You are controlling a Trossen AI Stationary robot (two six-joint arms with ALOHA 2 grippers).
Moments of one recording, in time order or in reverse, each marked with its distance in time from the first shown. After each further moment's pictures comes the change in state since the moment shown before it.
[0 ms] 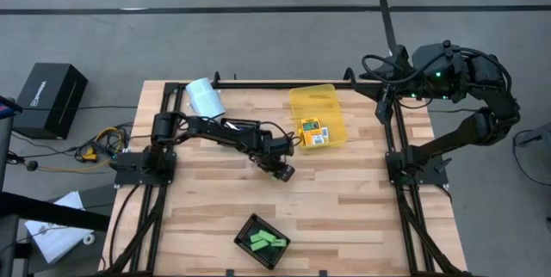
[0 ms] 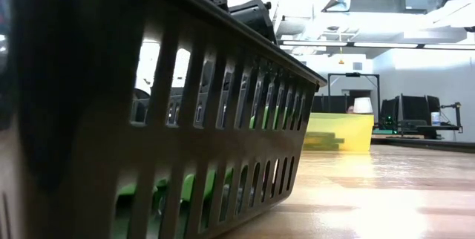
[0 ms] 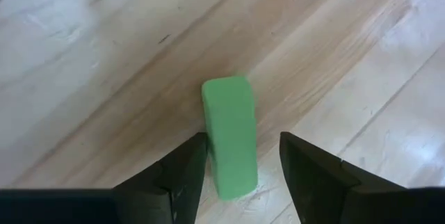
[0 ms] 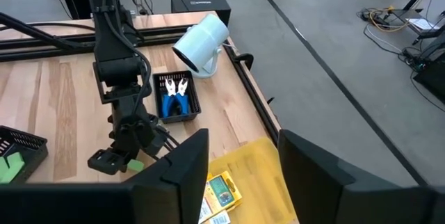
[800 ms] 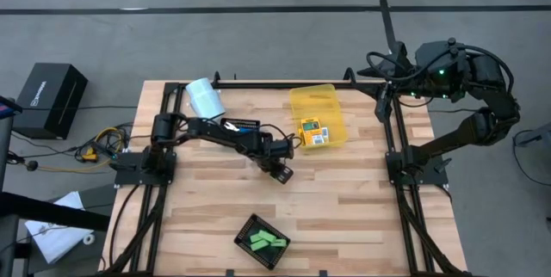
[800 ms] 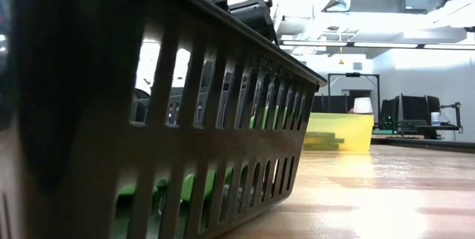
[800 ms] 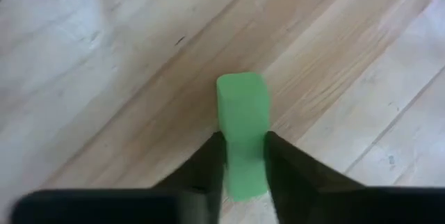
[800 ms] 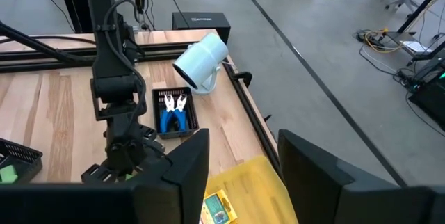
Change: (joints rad) left arm -0.018 0.016 0.003 -0.044 -0.069 0.048; right arm 0.000 0.000 0.000 0.068 0.000 -0.052
